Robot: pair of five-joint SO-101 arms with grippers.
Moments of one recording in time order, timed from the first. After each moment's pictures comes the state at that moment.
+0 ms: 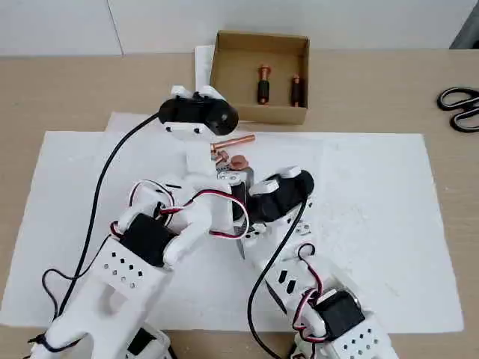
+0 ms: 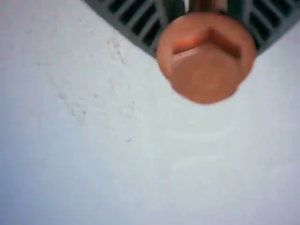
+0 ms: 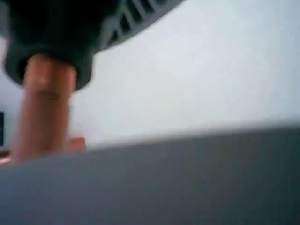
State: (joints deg) left arm 30.1 -39.1 32.2 60.0 31.1; right arm -34.9 -83.7 76.9 42.9 -10.2
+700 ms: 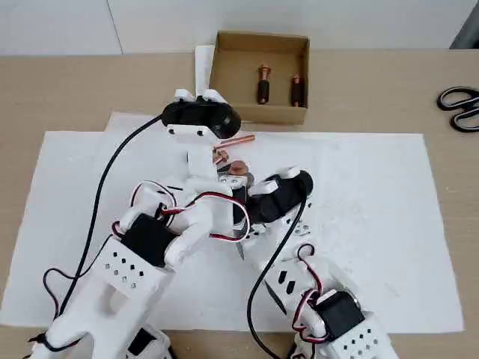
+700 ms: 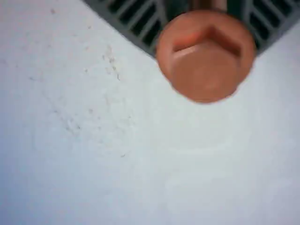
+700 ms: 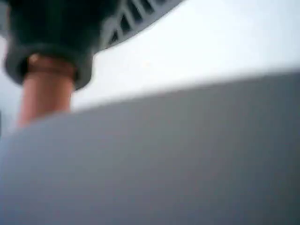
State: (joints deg) left arm 30.3 -39.0 32.2 61.4 31.1; right arm -35.0 -83.7 76.9 42.9 -10.3
